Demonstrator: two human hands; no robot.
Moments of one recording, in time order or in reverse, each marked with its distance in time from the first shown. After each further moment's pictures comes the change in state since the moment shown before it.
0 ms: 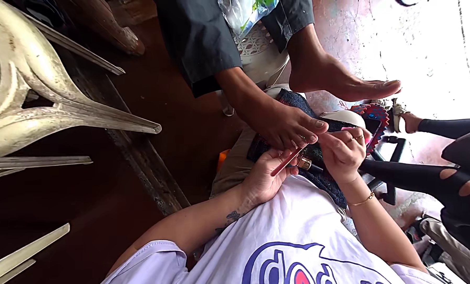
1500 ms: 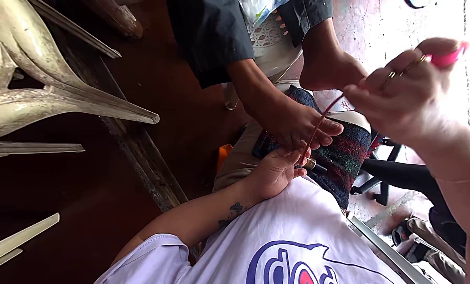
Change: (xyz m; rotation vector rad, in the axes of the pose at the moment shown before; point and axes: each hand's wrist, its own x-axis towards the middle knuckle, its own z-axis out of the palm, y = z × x) left_hand 0.004 0.005 -0.013 -0.119 -0.160 -0.112; right_hand 0.154 -0.006 -0.042 -0.165 -0.571 -0.570
